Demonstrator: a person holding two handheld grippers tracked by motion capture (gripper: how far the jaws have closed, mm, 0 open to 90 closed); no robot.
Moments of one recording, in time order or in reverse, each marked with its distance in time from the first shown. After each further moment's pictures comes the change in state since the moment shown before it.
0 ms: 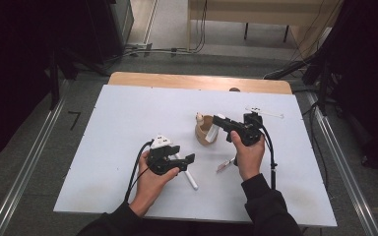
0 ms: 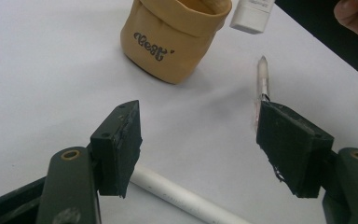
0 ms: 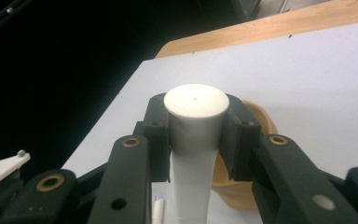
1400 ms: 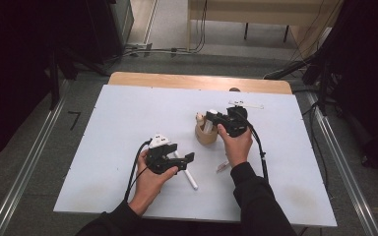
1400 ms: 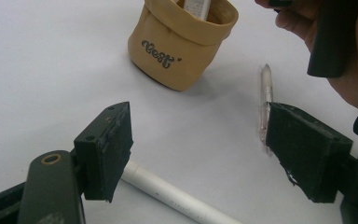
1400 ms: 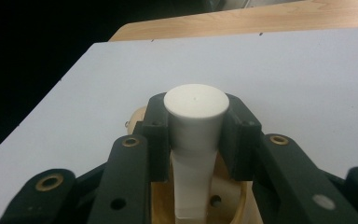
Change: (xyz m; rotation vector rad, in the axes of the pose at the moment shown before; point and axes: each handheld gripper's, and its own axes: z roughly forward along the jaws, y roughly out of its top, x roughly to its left) left arm 0.004 0.000 0.001 -0.025 0.008 -0.014; right arm -0.009 0.003 0.051 0.064 -0.167 -0.107
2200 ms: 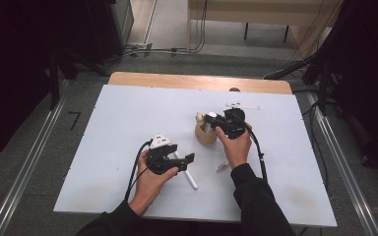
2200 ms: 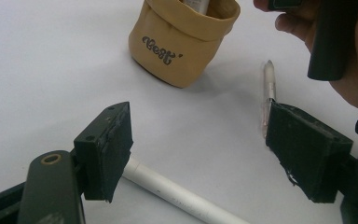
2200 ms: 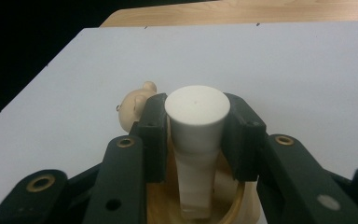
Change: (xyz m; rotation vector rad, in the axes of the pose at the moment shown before) left arm 0.000 -0.001 0.000 0.009 0.009 0.010; right arm 0.003 -0.005 0.004 0.031 -0.039 -0.046
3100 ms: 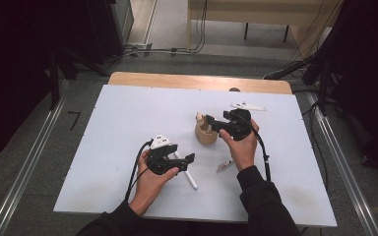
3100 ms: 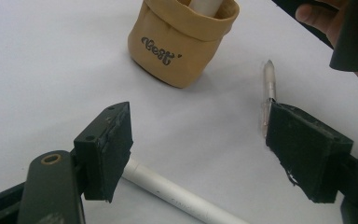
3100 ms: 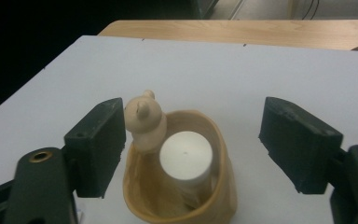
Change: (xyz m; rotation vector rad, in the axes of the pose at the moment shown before) left arm -0.001 0.000 0.000 0.000 0.004 0.008; right arm 0.002 0.001 -0.023 -0.049 -0.037 -0.066
